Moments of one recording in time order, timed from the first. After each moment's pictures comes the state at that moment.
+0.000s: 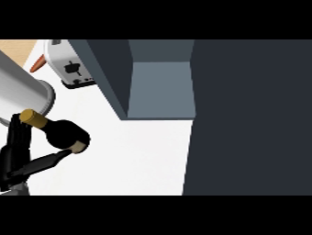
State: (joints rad) left arm -0.03 0.17 0.31 -1.17 0.12 0.06 -0.39; right arm 0.14 -0.10 -0.06 -2.39 -0.34 0.29 0.35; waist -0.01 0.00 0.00
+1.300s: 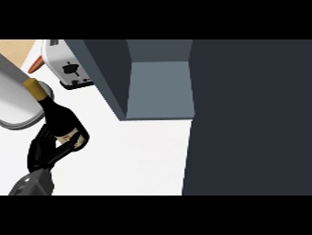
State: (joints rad) left arm -0.34 0.21 0.38 -0.47 0.17 -0.13 -0.71; right arm 0.12 -0.10 -0.06 -2.38 -0.35 0.29 0.35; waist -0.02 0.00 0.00
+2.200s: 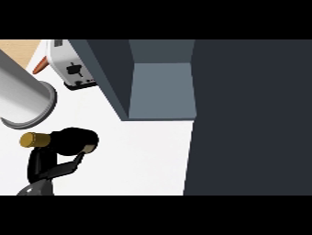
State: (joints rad) left arm -0.28 0.20 0.34 -0.47 0.16 -0.21 -0.95; right arm 0.15 -0.10 -0.04 -2.38 -0.36 0.29 0.34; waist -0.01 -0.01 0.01
